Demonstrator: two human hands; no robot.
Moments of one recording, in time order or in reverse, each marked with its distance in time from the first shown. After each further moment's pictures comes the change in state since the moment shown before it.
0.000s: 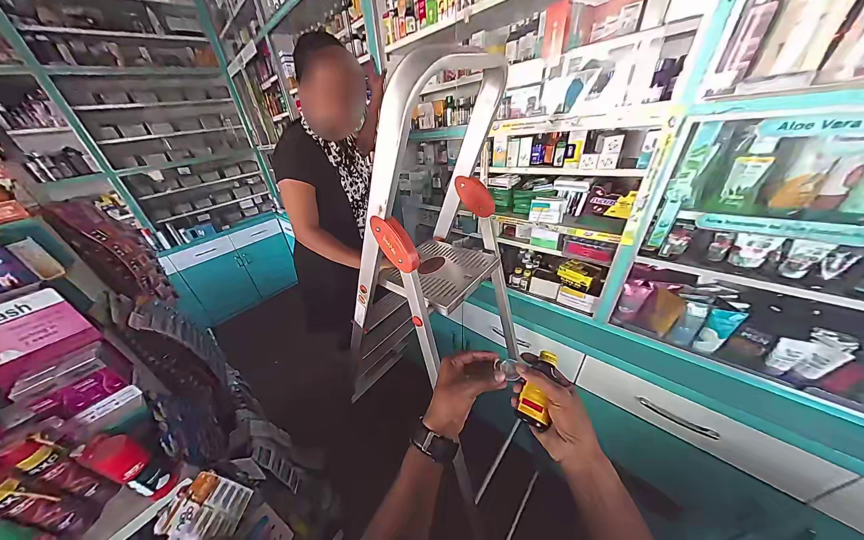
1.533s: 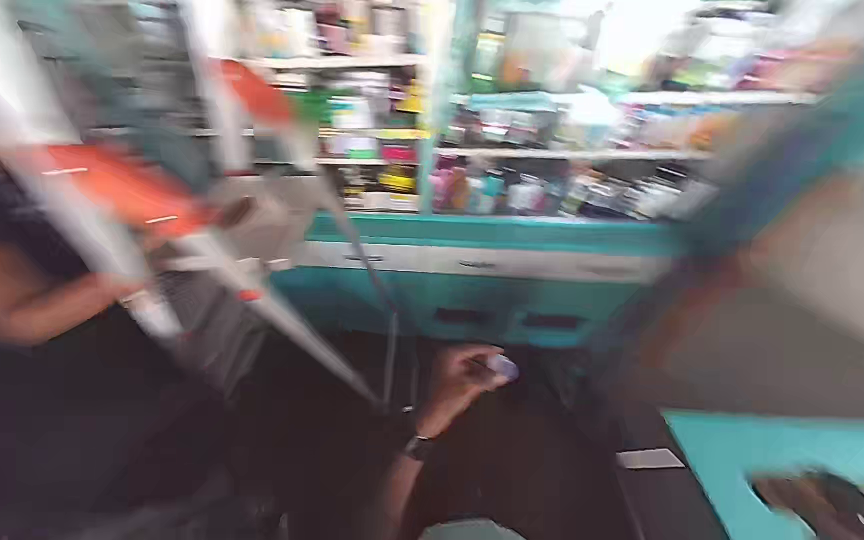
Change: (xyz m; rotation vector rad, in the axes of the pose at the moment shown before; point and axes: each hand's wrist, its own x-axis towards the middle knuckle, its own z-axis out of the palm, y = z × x) left_hand -0.069 -0.095 0.076 0.157 -0.626 -0.272; right_hand -0.385 -0.057 -0.280 -0.874 1.071 -0.805
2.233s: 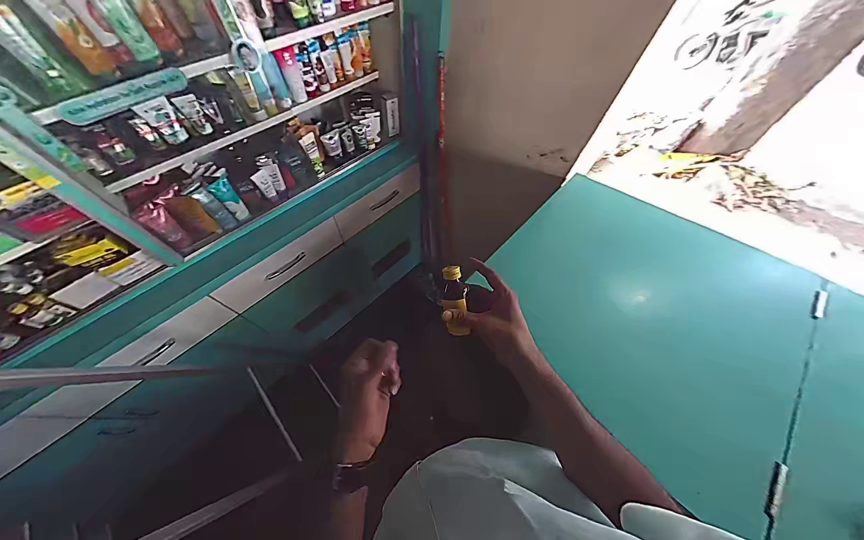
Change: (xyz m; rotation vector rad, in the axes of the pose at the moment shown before) left_hand 0.033 -0.045 0.156 -0.293 -0.263 -0.290; right_hand 0.026 -0.040 0.061 0.253 -0.077 0.300
